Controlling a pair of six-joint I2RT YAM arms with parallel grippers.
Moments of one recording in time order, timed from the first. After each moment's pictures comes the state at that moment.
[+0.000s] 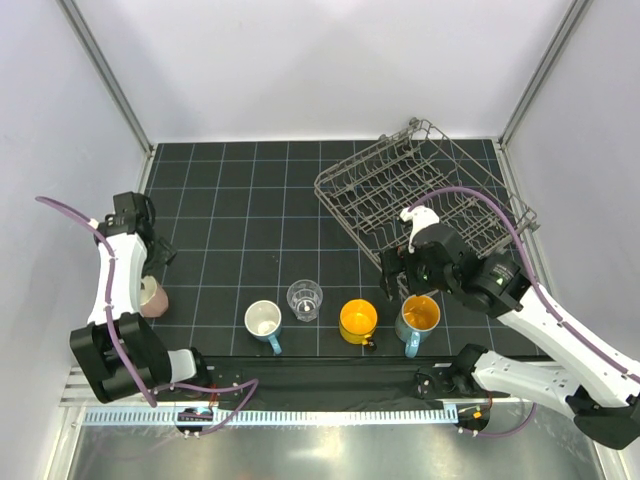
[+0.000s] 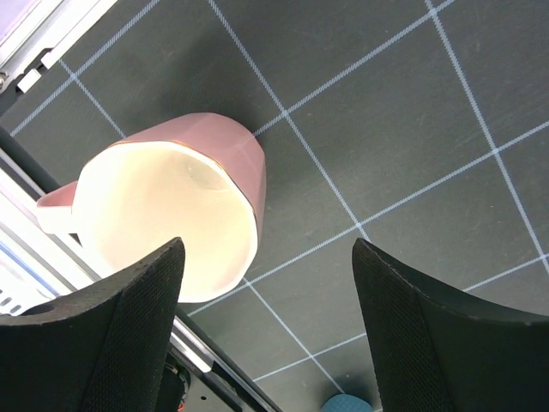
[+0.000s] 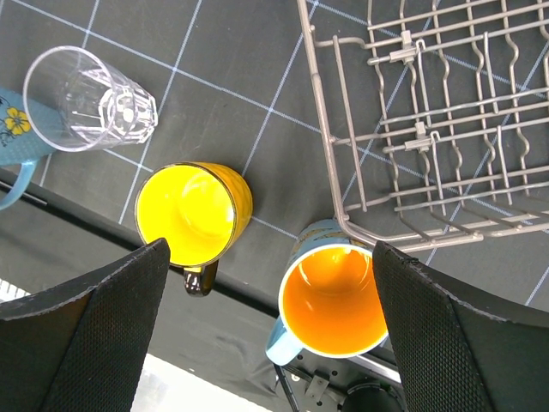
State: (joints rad) left arm 0.30 1.30 1.07 -0.98 -0.32 -0.58; right arm 0.81 0.92 1.08 -0.98 0.20 0.39
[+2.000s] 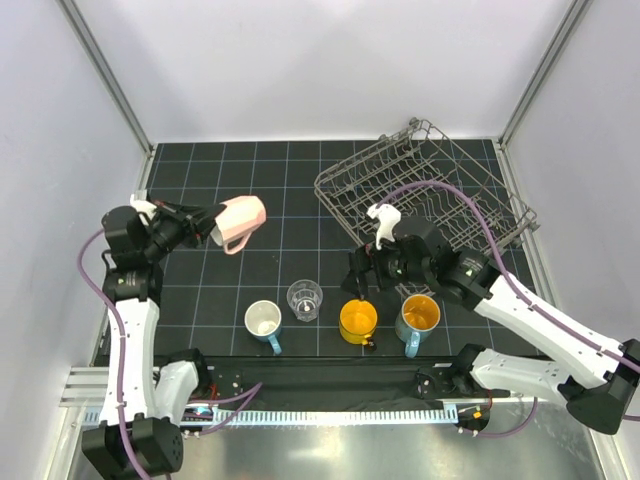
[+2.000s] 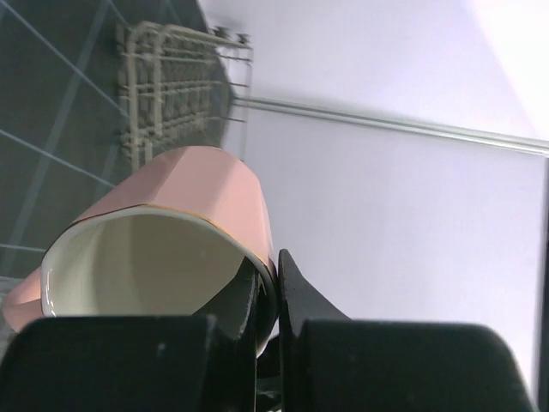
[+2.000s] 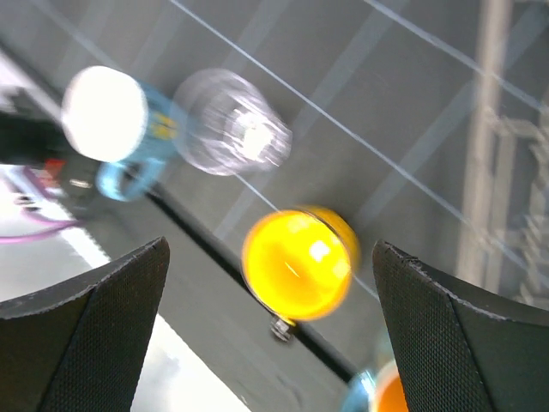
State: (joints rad) left arm 0.21 0.85 0.86 -0.30 0.70 -1.36; right arm 0.83 1.02 1.02 -0.70 -0.07 0.35
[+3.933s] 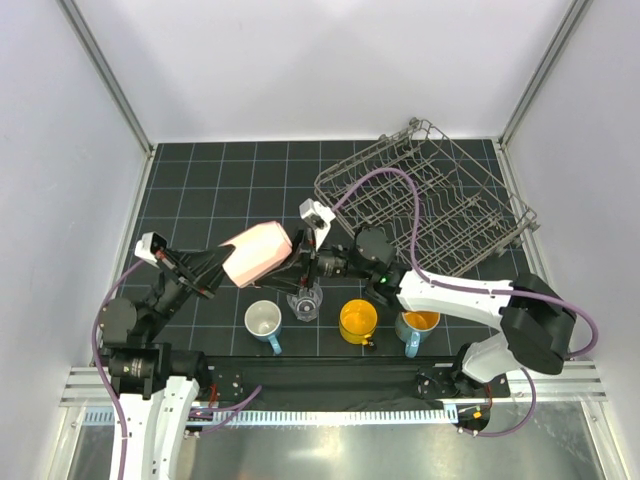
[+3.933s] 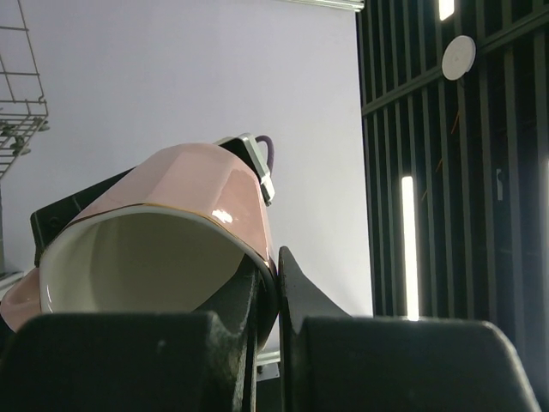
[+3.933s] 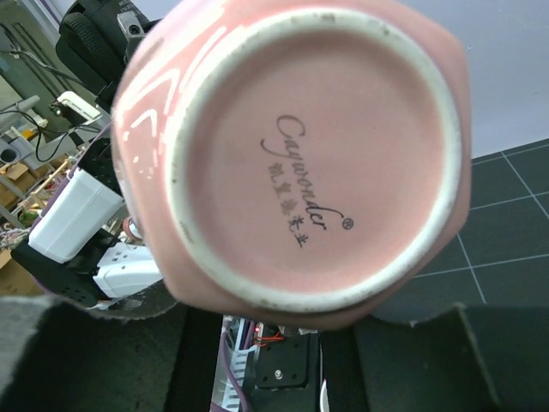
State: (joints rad) left arm -0.04 0.25 0.60 -0.05 0.63 -1.94; right arm 1.02 1.44 0.87 0.86 -0.55 0.55
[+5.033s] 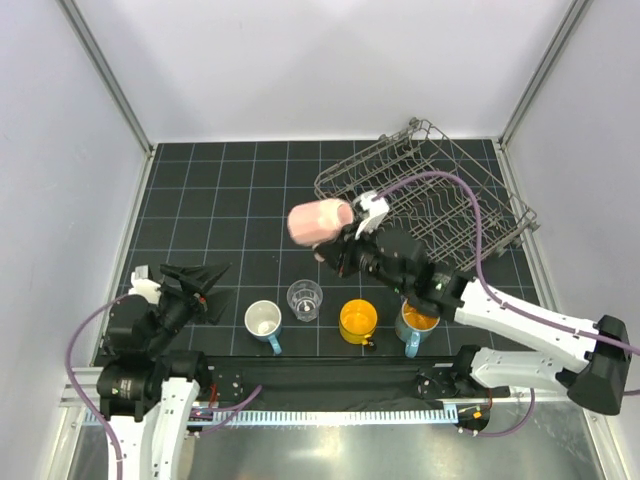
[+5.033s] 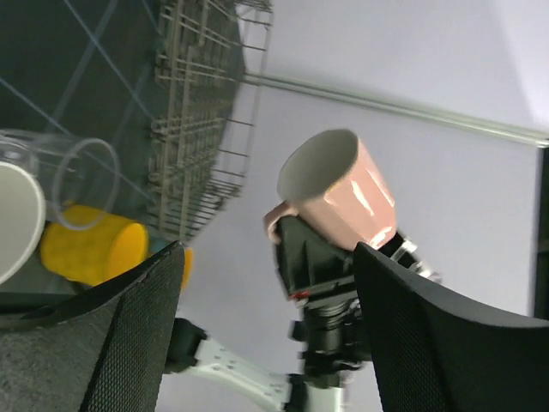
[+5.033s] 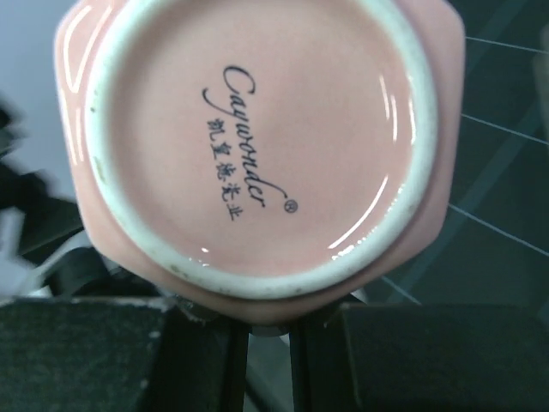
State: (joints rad) left arm -0.04 0.16 0.68 -0.75 0.41 -1.59; right arm 1.03 1.07 0.85 0.09 0.13 0.50
